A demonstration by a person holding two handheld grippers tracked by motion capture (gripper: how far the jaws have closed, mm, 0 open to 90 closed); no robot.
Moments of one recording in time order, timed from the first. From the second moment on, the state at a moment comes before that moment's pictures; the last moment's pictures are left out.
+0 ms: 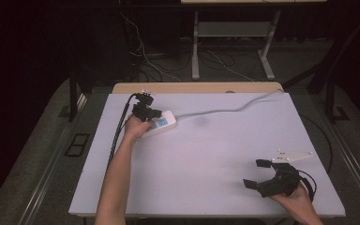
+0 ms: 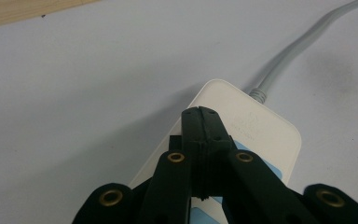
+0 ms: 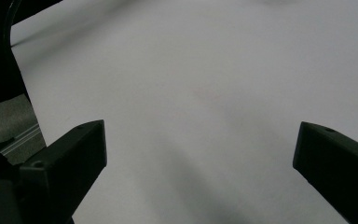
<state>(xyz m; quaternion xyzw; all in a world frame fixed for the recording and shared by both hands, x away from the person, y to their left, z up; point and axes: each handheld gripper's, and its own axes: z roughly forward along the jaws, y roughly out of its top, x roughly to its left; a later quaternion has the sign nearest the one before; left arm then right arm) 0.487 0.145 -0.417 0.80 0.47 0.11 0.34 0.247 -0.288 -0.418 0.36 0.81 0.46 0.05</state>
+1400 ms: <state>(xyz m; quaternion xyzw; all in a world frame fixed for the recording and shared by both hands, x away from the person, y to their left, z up) 0.416 0.145 -0.385 0.80 0.41 0.11 0.43 0.246 -0.289 -0.416 0.36 0.80 0.47 0.05</state>
